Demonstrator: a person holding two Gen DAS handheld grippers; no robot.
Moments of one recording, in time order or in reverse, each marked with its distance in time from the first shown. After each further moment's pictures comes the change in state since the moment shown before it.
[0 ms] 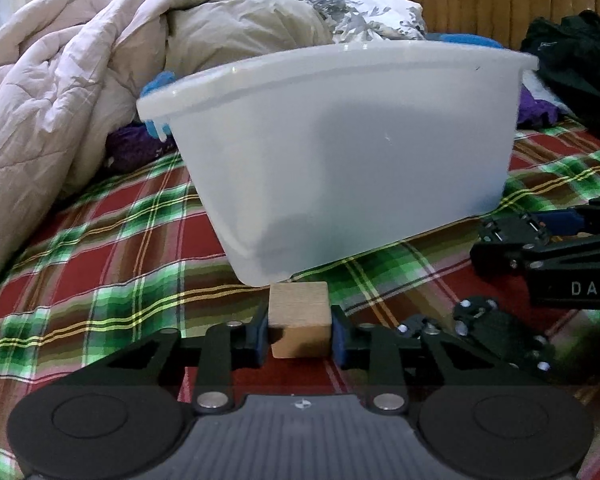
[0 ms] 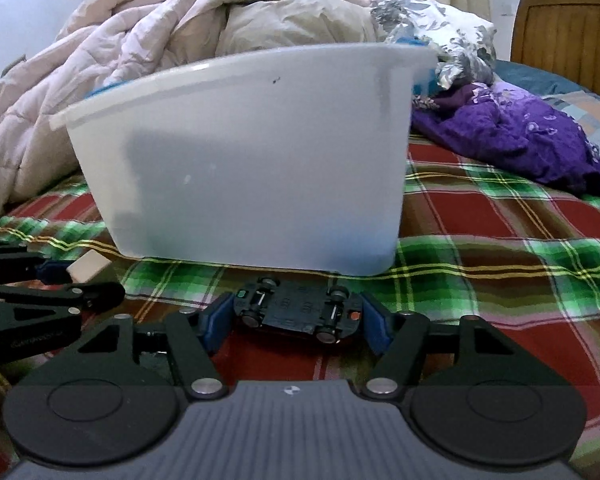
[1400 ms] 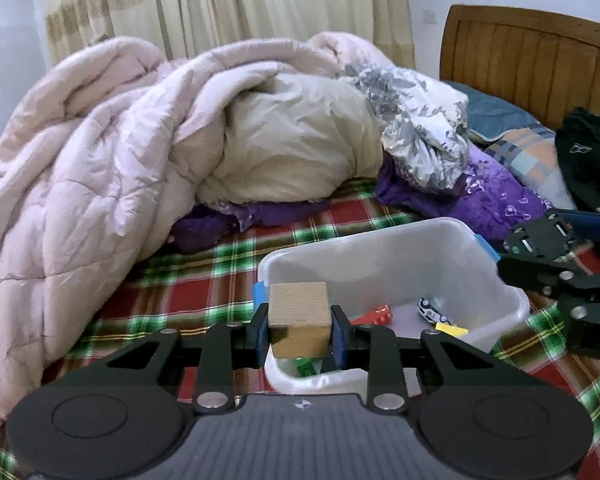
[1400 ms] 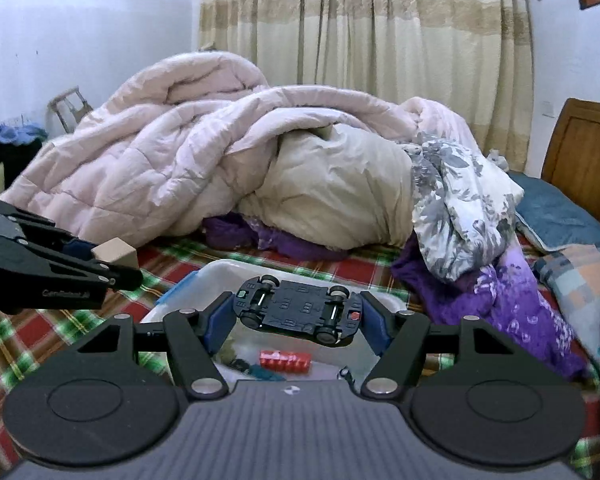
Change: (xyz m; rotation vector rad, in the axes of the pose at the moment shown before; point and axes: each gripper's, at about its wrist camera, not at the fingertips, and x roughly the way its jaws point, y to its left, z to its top) left arm -0.085 0.054 0.179 -0.099 0.032 0.063; right arm -0.090 0.022 0.176 -0.196 -0.114 0.063
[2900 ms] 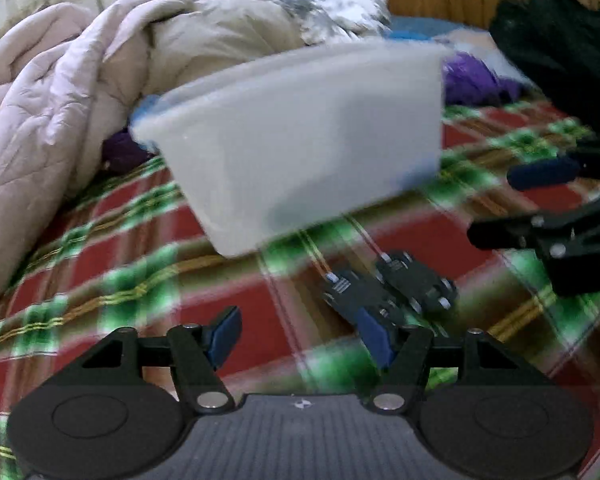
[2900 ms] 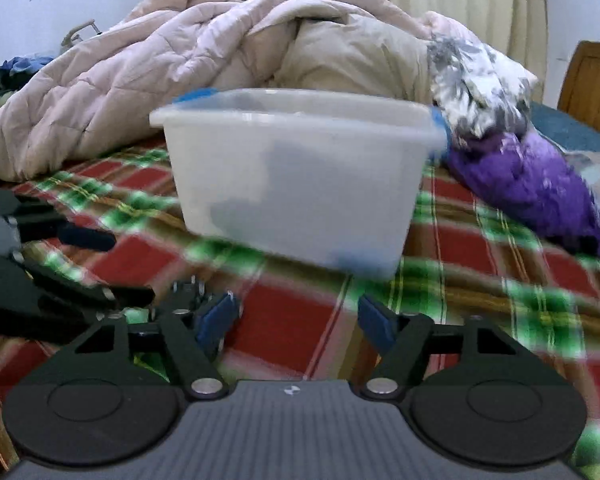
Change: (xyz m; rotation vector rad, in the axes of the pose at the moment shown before) left arm 0.046 -0.065 -0.206 0.185 0.011 -0.067; right arm 0.010 0.011 -0.180 0.007 0.119 0.037
